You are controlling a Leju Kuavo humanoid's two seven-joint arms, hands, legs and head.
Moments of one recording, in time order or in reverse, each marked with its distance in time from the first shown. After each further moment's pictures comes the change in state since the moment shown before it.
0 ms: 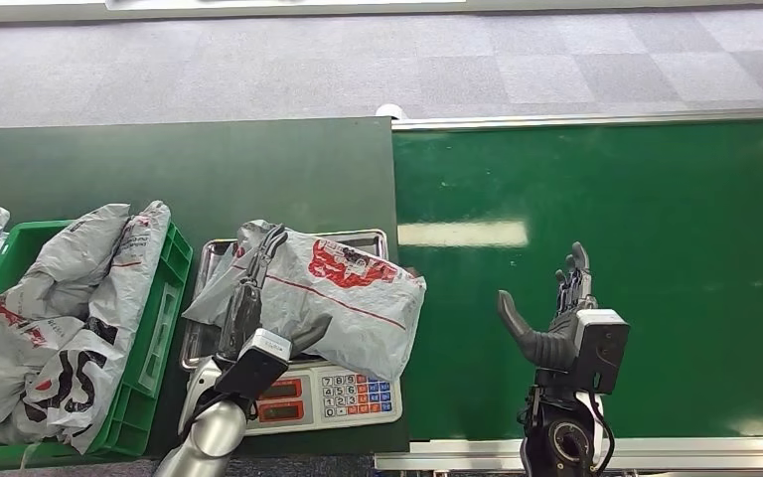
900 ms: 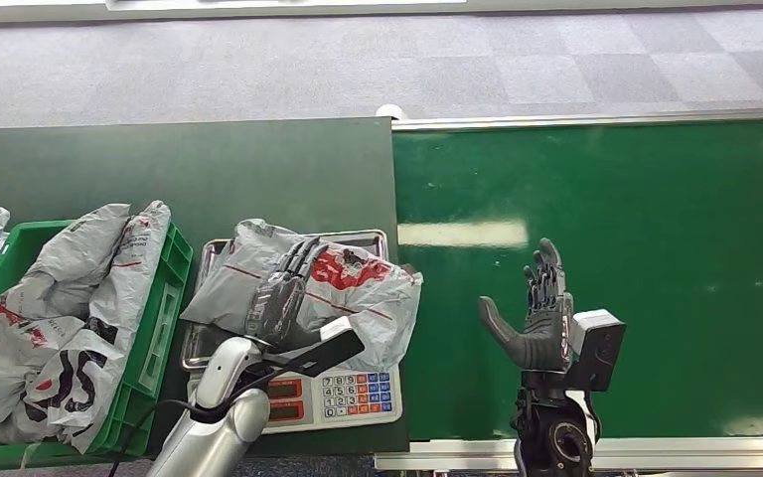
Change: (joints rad) left arm -0.132 0.031 -0.055 0.207 -0.530 -0.069 0.344; right arm -0.004 0.014 -0.002 0.017 -0.092 0.206 -0.009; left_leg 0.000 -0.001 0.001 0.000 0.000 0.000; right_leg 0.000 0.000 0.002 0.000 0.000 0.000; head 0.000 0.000
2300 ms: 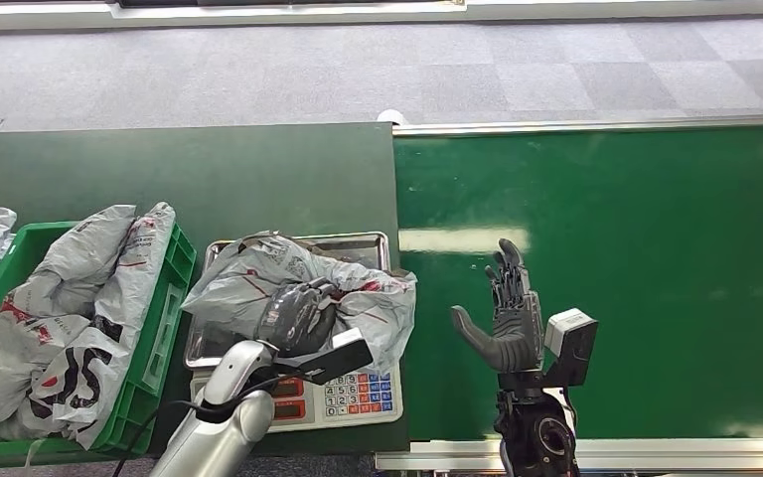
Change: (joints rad) left arm 0.002 0.001 -0.019 0.067 -0.011 -0.061 -0.002; right arm -0.023 0.000 0.039 0.078 -0.059 0.132 -0.040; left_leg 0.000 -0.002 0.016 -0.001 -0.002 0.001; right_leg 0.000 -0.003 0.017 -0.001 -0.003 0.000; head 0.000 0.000
